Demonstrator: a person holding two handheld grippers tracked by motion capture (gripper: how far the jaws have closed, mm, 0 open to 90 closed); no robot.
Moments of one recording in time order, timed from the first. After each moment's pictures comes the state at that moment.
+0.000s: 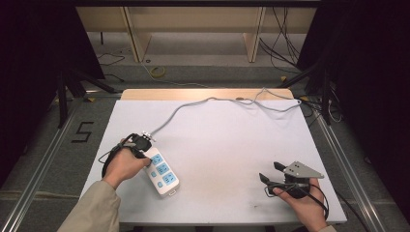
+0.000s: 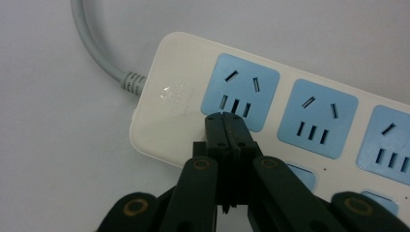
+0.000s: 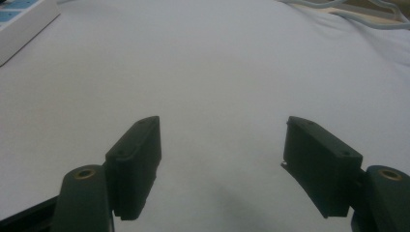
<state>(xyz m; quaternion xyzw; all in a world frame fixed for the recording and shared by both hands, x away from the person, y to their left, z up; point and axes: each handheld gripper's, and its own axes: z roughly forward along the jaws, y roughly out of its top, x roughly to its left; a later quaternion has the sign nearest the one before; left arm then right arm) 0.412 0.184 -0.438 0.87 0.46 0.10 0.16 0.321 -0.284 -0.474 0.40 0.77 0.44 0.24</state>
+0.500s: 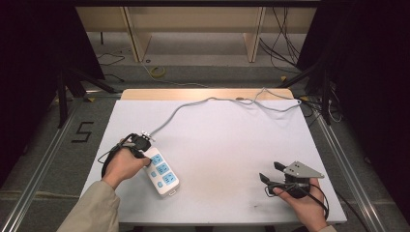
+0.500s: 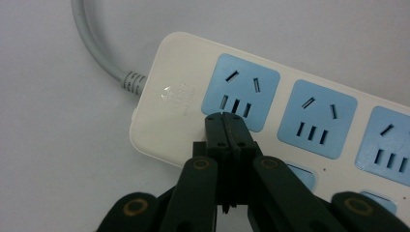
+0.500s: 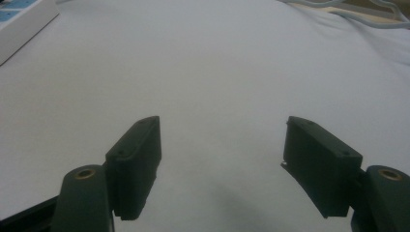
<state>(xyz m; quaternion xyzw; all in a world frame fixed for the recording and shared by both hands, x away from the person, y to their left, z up) 0.412 0.185 -0.438 0.87 0.47 0.10 0.16 0.321 -0.284 -0.474 0.40 0.77 0.44 0.24</state>
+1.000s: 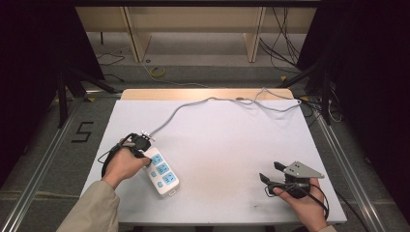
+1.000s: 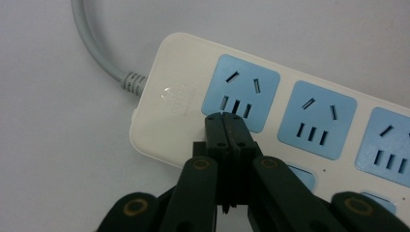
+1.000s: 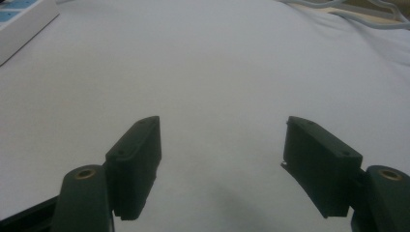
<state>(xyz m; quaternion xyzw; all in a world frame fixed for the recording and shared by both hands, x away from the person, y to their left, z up) 0.413 0.186 -0.438 0.86 0.47 0.10 0.16 0.321 -0.284 -0.474 0.40 0.77 0.44 0.24</state>
